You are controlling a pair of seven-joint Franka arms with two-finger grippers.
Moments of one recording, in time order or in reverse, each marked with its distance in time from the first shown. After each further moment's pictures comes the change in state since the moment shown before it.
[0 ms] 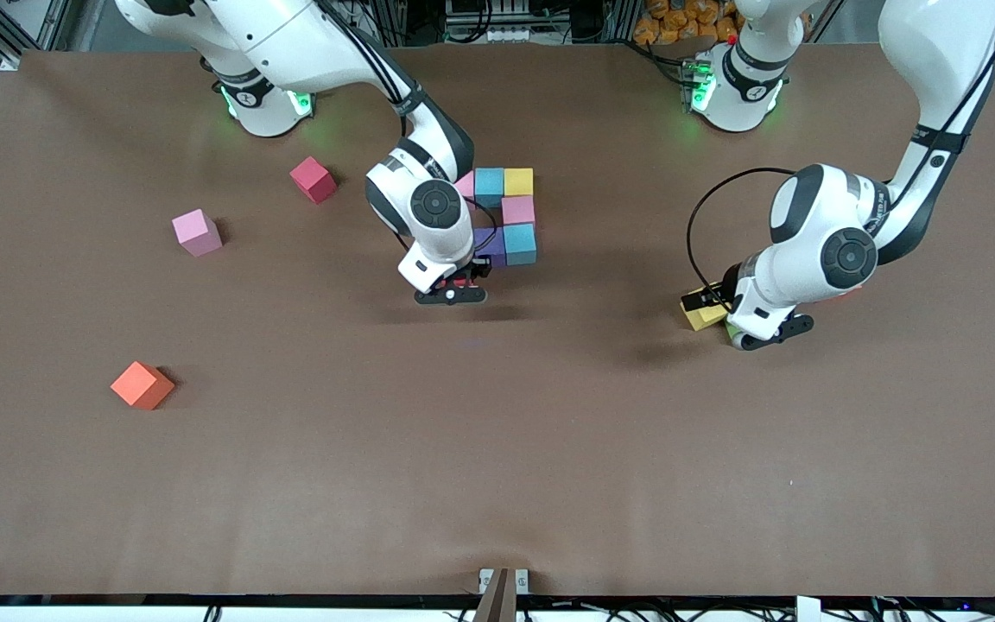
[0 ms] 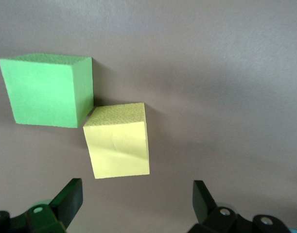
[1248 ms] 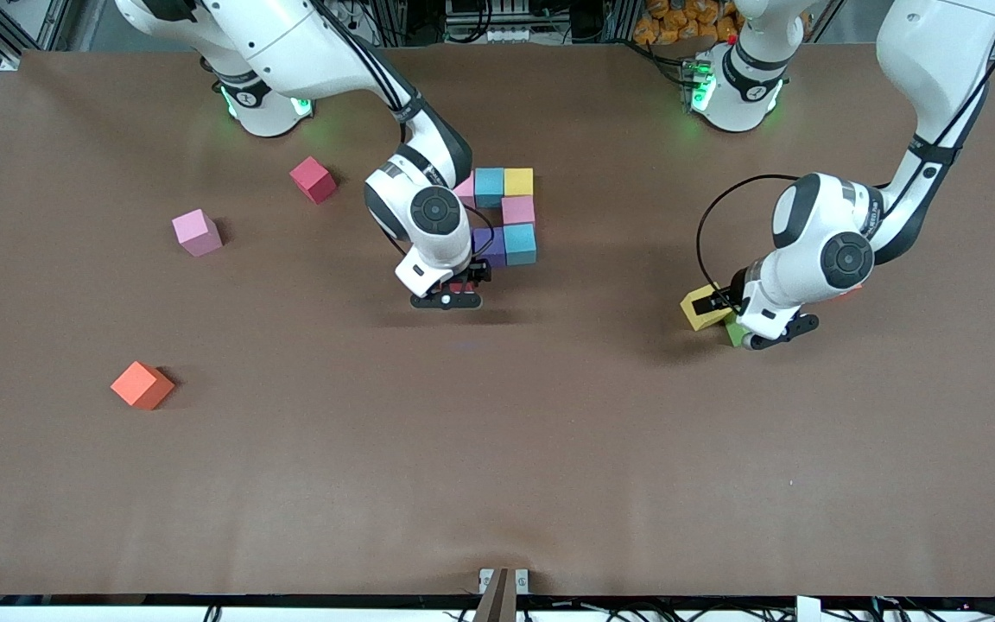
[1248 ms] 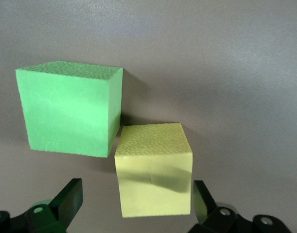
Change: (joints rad) left arm -0.036 0.033 0.103 -0.069 0.036 0.128 0.001; right arm -0.002 0.015 -0.010 0.016 -0.013 -0.003 0.039
